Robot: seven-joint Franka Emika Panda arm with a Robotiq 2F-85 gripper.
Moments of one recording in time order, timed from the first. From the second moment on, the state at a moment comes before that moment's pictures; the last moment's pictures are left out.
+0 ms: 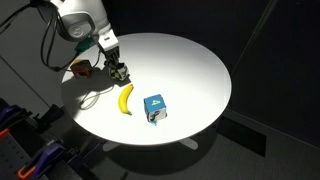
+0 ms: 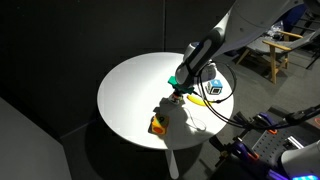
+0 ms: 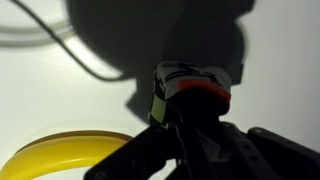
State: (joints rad) arm 0.22 0.67 -0.09 -2.11 0.39 2.95 0.98
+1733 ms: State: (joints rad) arm -0.05 0.53 0.14 -2.50 0.52 3.22 1.00
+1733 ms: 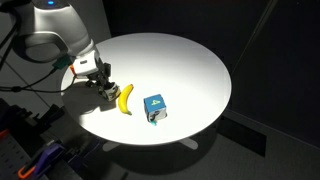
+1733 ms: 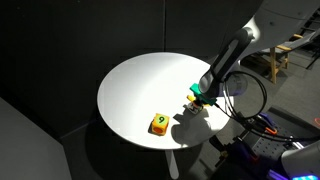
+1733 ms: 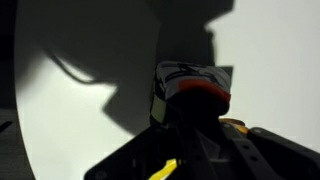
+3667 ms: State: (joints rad) arm 0.14 0.34 0.00 -2.53 0.27 3.00 0.69
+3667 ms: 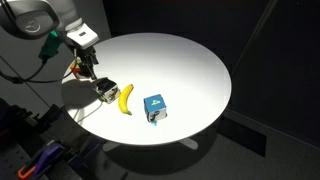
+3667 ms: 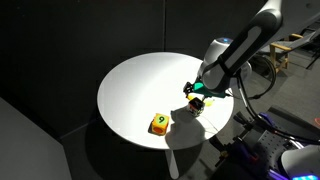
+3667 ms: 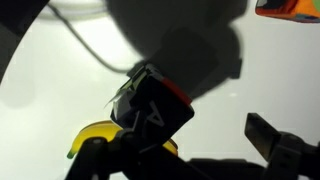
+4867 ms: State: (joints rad) arm 0.15 -0.01 0.00 -2.52 -0.05 2.58 0.44
